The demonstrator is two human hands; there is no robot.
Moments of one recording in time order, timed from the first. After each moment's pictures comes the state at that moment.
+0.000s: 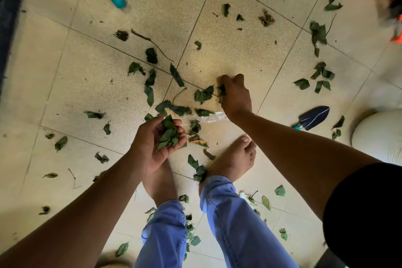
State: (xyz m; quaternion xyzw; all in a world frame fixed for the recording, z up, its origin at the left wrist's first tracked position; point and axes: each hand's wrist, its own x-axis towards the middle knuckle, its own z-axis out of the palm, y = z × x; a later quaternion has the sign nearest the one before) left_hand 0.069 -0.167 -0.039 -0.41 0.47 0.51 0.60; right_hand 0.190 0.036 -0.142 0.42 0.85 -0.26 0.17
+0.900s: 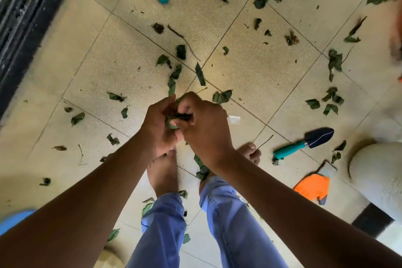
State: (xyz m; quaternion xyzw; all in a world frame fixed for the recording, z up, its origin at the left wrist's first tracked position) left_hand 0.041 -0.175 -0.013 -0.39 0.42 0.58 0.57; right_hand 0.124 -0.085 0.013 0.28 0.85 -0.44 0.05
